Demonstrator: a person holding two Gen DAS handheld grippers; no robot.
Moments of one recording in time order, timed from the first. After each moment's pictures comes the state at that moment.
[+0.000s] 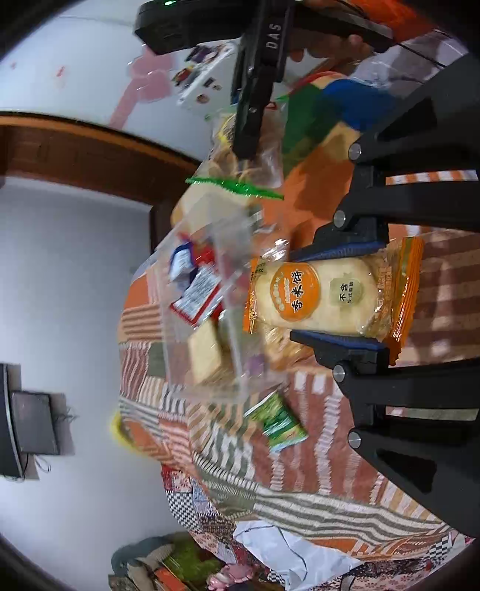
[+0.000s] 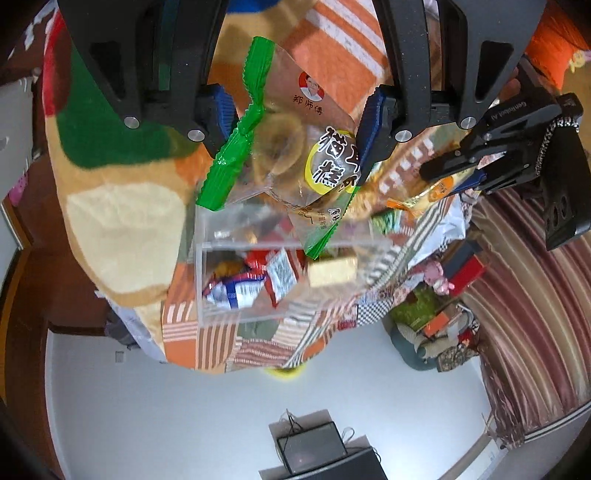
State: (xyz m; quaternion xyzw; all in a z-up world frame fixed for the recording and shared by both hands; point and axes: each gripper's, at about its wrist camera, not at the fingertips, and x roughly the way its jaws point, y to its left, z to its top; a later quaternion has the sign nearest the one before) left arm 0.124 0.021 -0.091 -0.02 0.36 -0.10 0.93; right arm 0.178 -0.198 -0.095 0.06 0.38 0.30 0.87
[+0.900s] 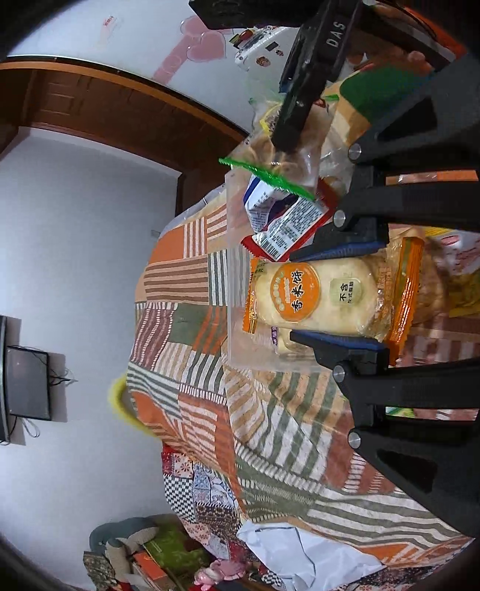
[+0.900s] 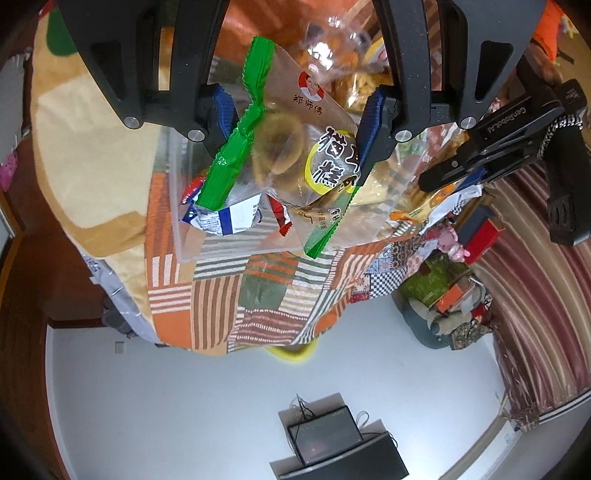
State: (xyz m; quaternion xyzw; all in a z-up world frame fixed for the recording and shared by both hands) left arm 0.257 0.057 -0.090 -0.07 0.35 -0.04 0.93; right arm 0.279 -0.159 -0.099 0.08 0.38 0.29 0.88
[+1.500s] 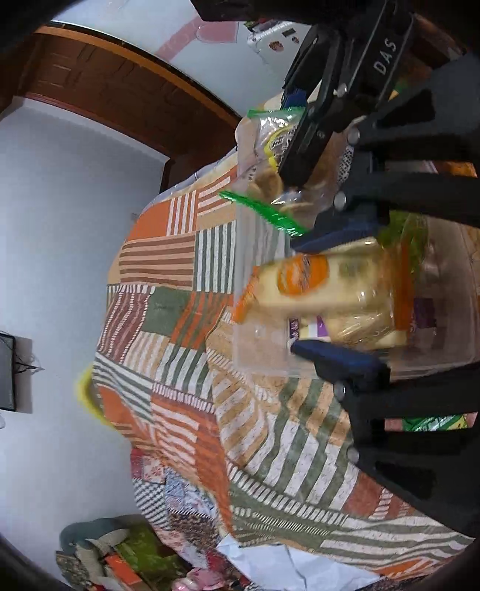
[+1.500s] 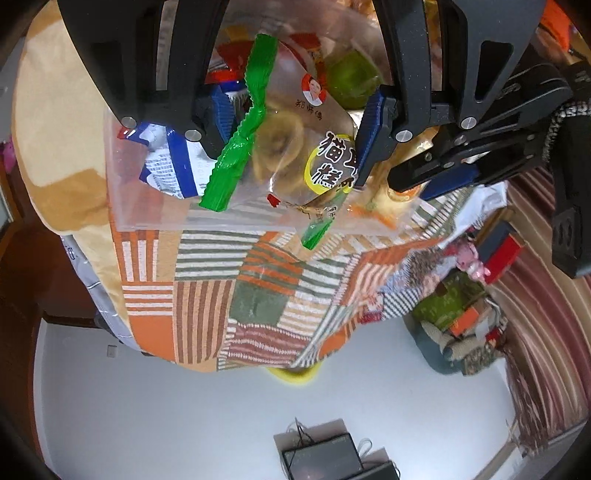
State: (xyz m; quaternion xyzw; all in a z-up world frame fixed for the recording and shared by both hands) left arm 0.331 0.072 -0.123 -0.10 0.41 -0.03 0.91; right arm 0.327 -0.110 -0.121 0.03 0.41 0.28 0.87
